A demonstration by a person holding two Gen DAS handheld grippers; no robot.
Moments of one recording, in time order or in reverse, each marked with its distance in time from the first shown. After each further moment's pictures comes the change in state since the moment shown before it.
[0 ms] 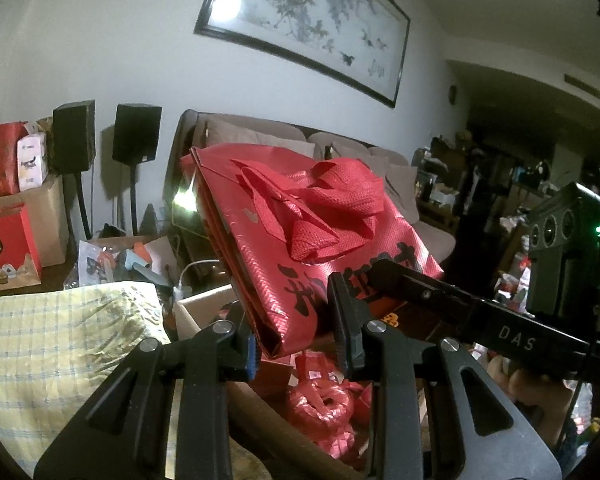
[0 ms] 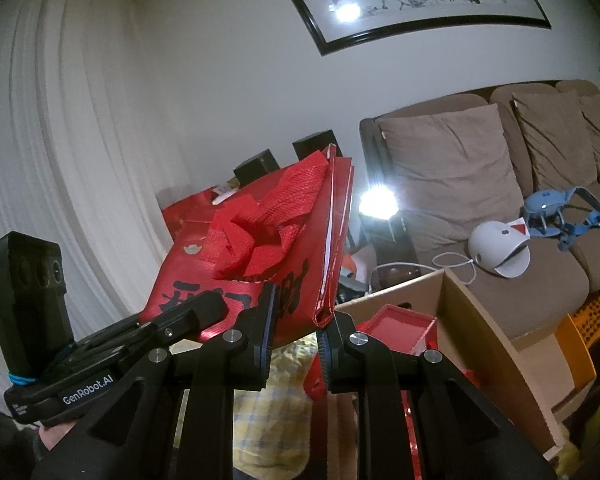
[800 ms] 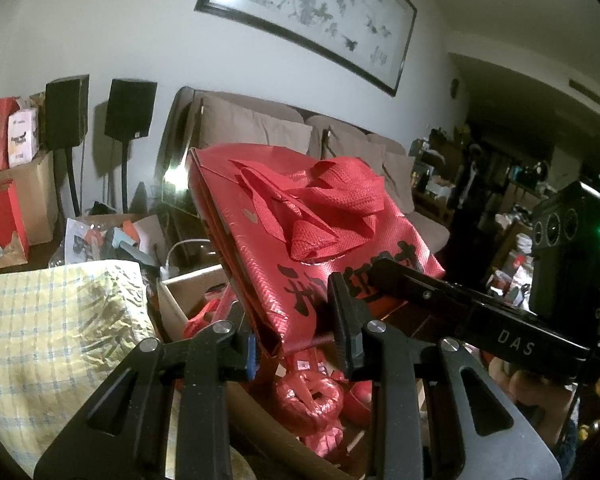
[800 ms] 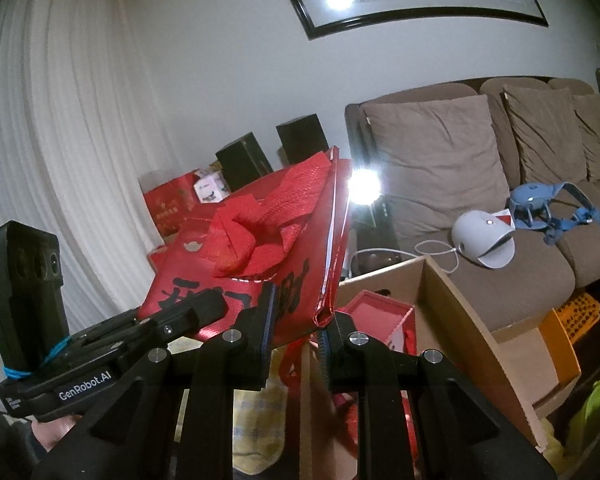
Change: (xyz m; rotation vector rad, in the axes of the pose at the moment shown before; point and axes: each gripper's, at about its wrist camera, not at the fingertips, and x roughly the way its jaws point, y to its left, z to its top) left arm 0.025 -0.002 -0.012 -0.046 0.064 -0.026; right arm 0.010 -0.017 -0.006 -0.016 0.061 -0.063
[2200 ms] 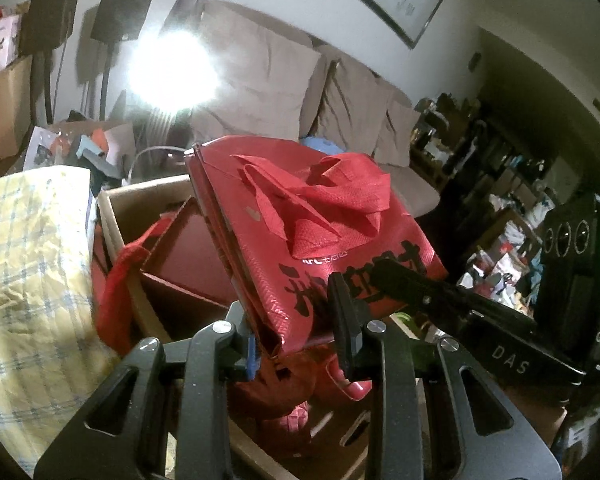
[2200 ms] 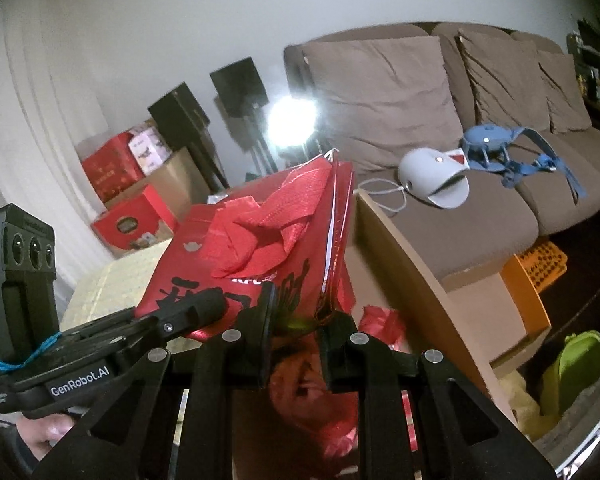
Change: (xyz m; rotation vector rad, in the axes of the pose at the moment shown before) left arm 0.100 0.003 -0.038 -0.160 0.263 -0.065; right arm 0.041 -0.073 -0.026 0.086 0.208 -0.178
